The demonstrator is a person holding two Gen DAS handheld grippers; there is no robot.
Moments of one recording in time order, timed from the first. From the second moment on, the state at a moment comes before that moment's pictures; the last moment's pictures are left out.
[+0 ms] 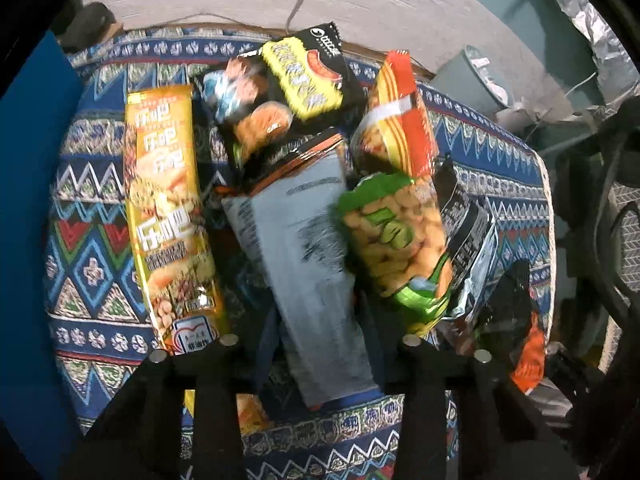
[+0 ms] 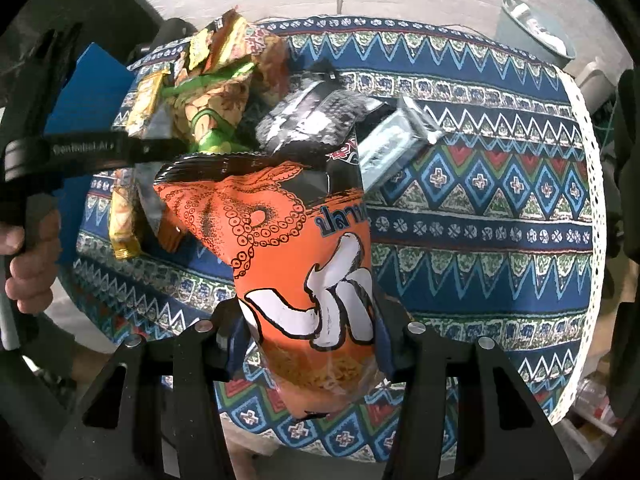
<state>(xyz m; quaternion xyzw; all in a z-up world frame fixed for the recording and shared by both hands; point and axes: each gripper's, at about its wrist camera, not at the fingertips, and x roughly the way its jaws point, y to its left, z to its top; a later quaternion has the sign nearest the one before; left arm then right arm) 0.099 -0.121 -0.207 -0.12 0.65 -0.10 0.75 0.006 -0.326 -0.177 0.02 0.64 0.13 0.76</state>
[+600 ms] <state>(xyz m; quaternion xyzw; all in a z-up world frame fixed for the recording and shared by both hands) 0.082 -0.115 -0.212 -0.11 0.67 -0.12 0.73 0.012 -0.307 -0.179 0.01 0.63 0.13 0.76</state>
